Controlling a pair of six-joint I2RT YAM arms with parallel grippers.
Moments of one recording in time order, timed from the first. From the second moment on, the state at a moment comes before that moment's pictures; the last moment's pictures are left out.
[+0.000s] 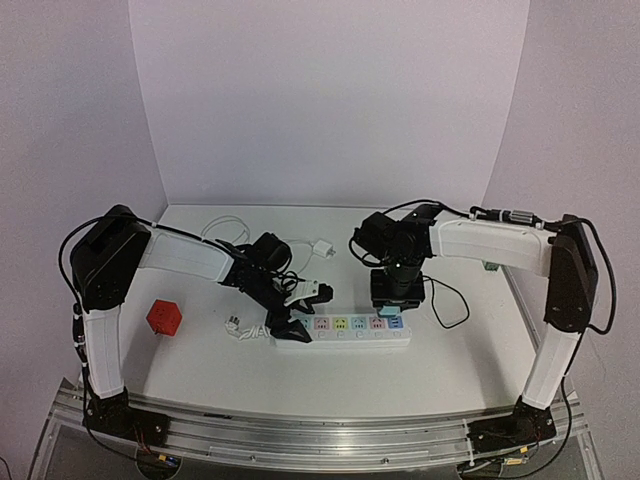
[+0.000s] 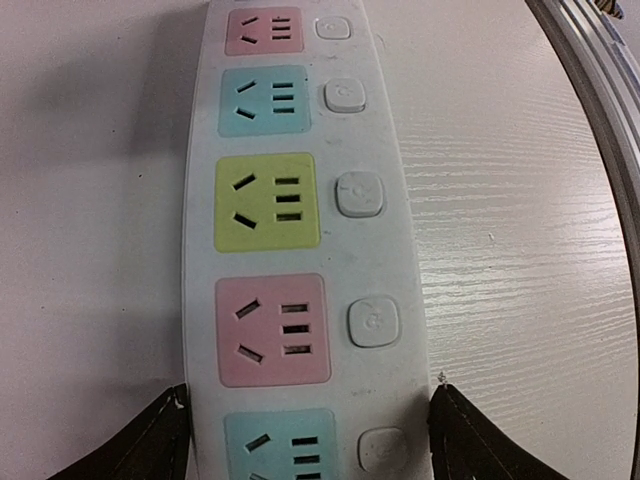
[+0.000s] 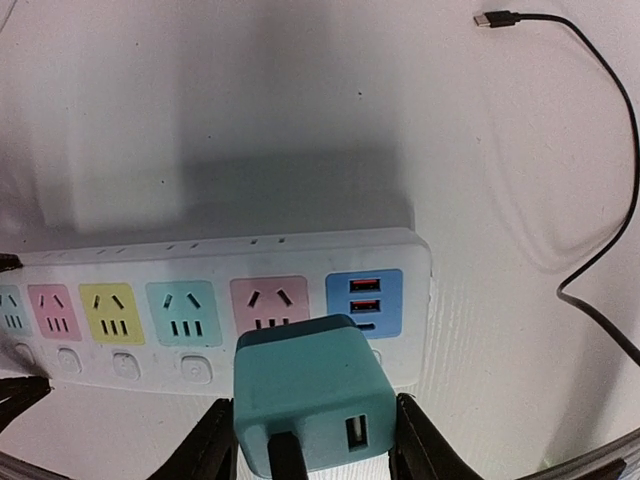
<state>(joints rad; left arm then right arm) -0.79 1.99 1.23 -0.28 0.58 0.71 0.82 1.85 1.49 -1.07 0.17 0.85</state>
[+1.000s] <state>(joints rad) -0.78 1.99 1.23 -0.26 0.58 0.68 0.85 1.92 1.48 -1.03 0.13 0.86</state>
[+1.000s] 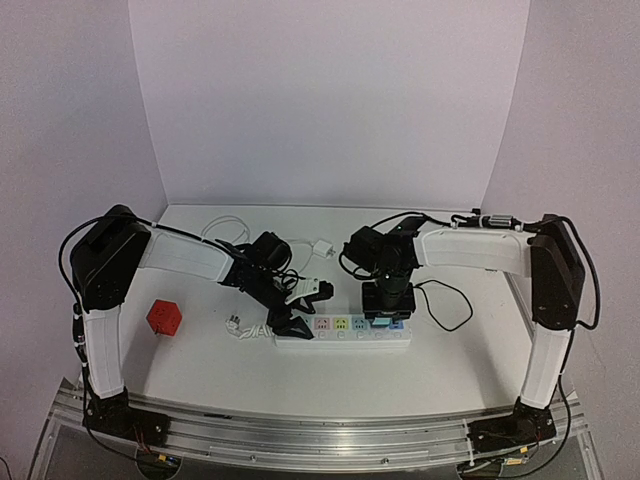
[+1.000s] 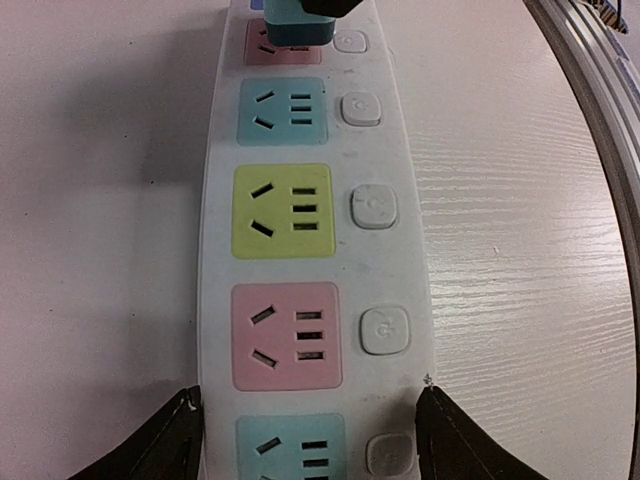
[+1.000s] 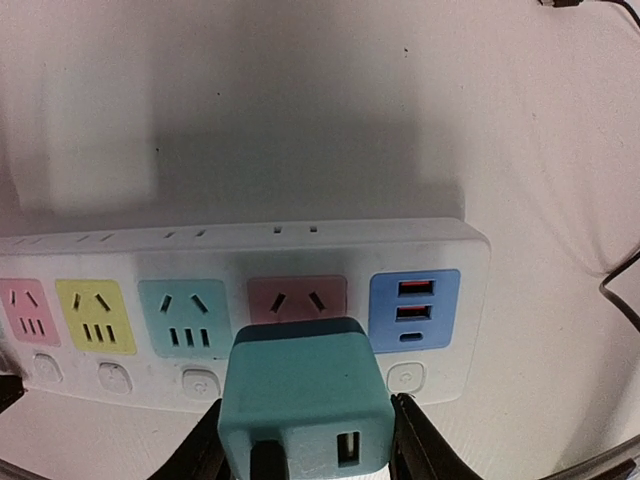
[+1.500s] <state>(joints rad) -0.78 1.99 1.23 -0.26 0.58 0.67 0.88 1.96 1.47 -1.00 0.20 0.85</state>
